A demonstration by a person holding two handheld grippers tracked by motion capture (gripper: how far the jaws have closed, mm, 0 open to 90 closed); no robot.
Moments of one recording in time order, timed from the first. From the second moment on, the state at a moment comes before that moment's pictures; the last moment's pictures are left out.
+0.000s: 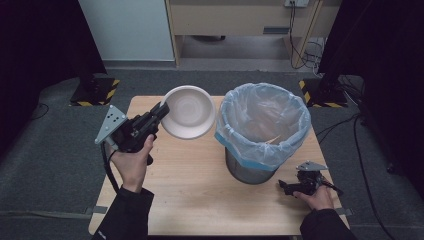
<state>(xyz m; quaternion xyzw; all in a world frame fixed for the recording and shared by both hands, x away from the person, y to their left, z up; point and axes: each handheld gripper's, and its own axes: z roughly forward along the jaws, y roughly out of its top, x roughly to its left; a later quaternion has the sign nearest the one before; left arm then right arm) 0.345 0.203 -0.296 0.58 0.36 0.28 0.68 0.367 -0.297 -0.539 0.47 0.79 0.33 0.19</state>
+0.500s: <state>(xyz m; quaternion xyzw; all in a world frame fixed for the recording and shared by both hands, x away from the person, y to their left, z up) 0.360 0.153 -0.267 0.58 0.32 0.28 0.69 0.367 -0.297 -0.539 0.47 0.79 0.33 0.19</state>
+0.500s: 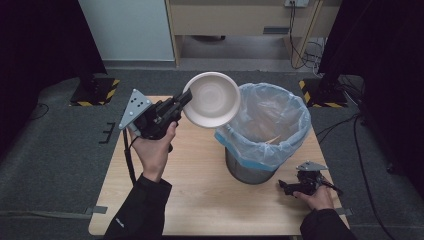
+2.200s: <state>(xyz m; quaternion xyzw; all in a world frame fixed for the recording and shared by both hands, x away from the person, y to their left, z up) 0.382 0.104 -0.305 0.68 0.29 0.23 0.64 0.367 -0.297 -0.539 0.47 0.79 0.33 0.19</state>
